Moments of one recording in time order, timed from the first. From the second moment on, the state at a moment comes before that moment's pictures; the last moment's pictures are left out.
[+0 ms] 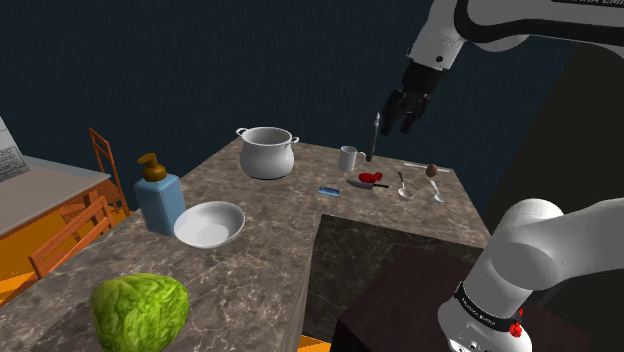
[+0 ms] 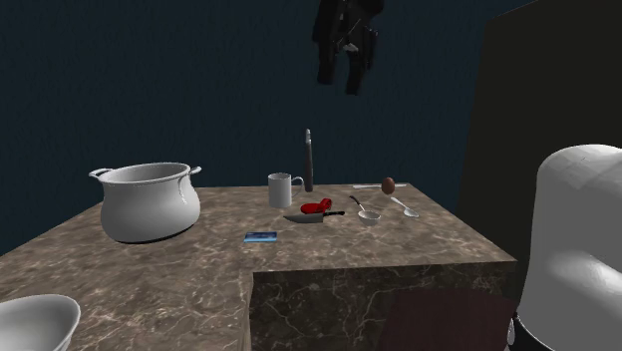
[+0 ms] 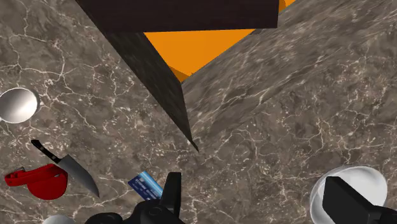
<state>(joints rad) 0.02 -0.82 0.00 -2.35 0.12 1.68 0.08</state>
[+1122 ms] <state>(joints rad) -0.15 -0.38 -0.03 -2.30 0.10 2.02 0.34</state>
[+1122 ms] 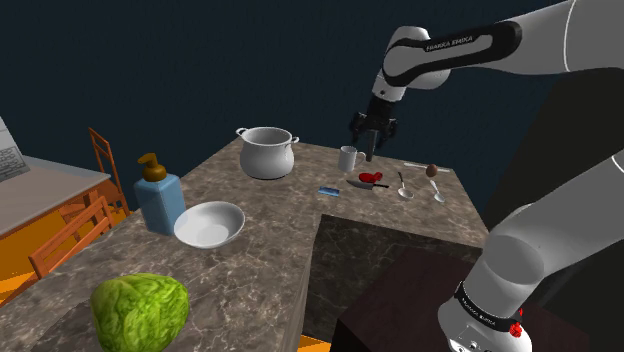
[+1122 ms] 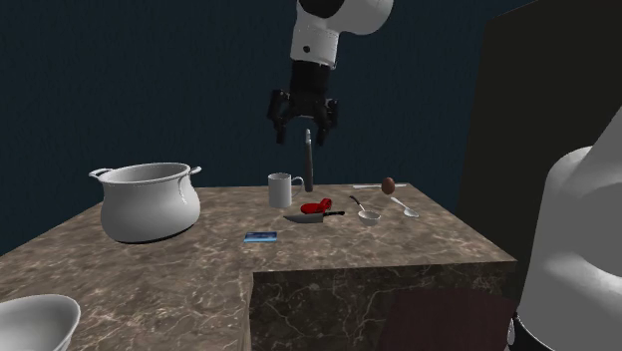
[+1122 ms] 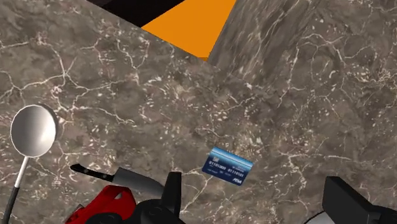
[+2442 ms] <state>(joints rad) -0.33 0.17 -0.16 -2.07 0.14 2.27 0.65</state>
